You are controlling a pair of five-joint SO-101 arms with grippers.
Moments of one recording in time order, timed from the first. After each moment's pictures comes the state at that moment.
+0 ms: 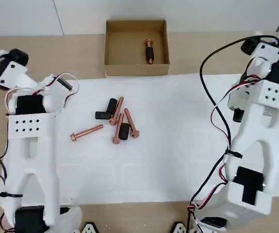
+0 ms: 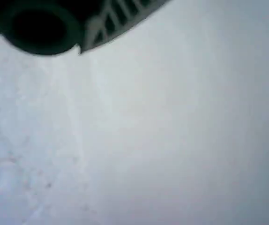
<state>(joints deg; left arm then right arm) -8.4 -16.9 14.8 72.0 55.4 16.0 5.4 -21.5 98.7 4.3</state>
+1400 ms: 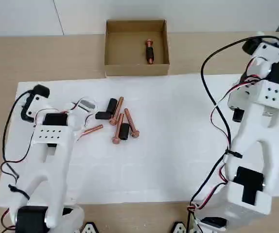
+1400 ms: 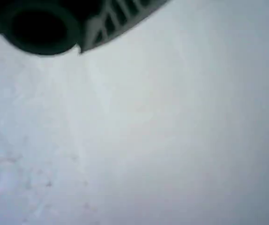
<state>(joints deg) -2.3 -16.9 39.9 57.1 68.6 16.0 5.4 -21.5 98.7 2.6</state>
